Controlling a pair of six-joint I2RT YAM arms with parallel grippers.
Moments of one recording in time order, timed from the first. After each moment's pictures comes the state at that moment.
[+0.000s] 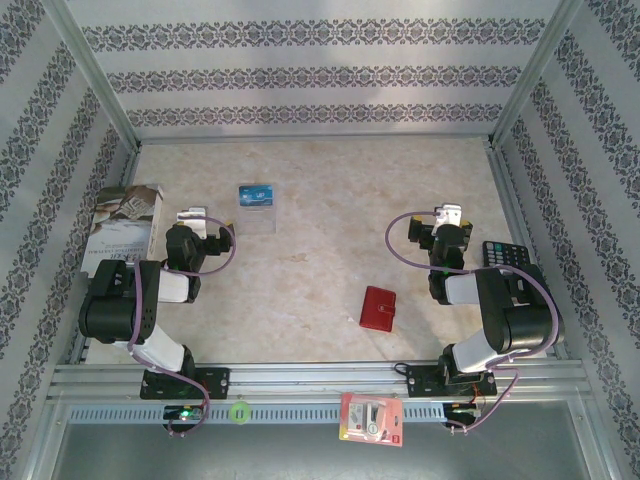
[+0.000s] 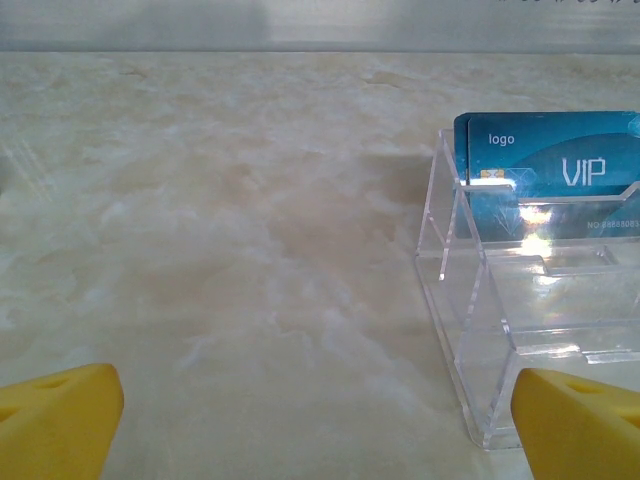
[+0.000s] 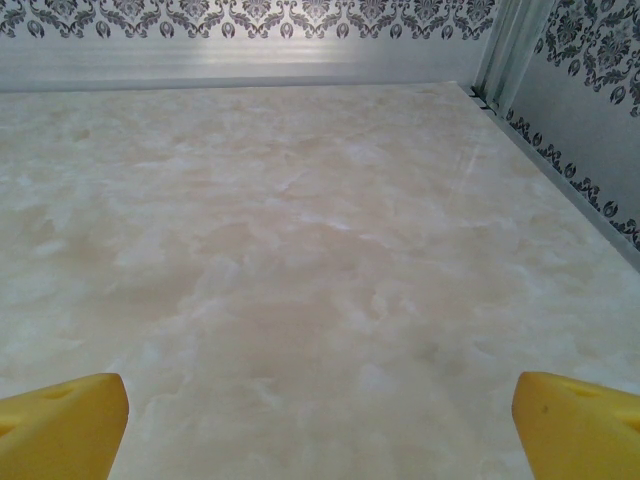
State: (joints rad) left arm 0.03 1.59 0.37 0.87 0.05 -0.03; right arm 0.07 1.52 0.34 0.85 0.25 0.05
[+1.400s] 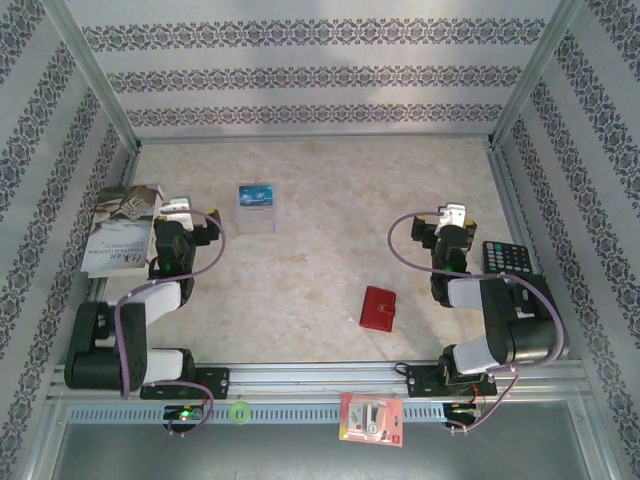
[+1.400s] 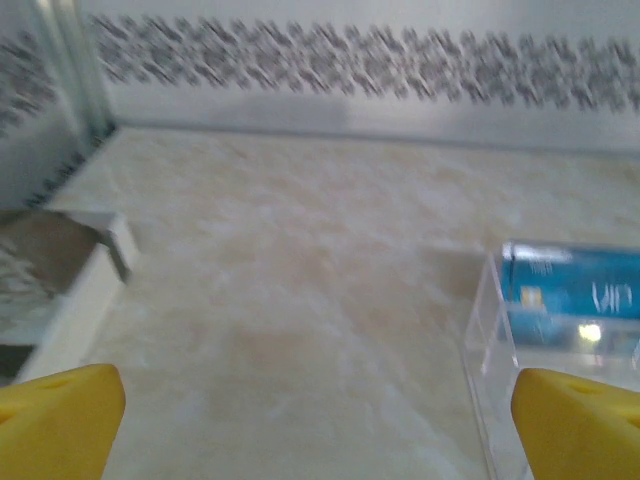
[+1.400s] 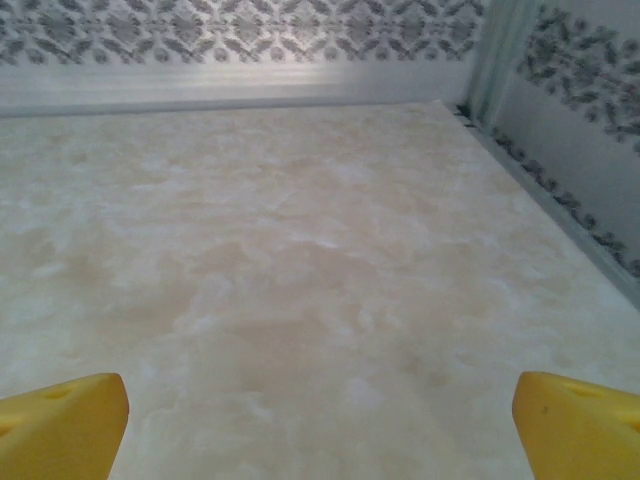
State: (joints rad) left arm 0.03 1.24 0.40 0.63 -0.16 -0.12; right arm 0.08 1.39 0.35 0.72 0.31 0.05
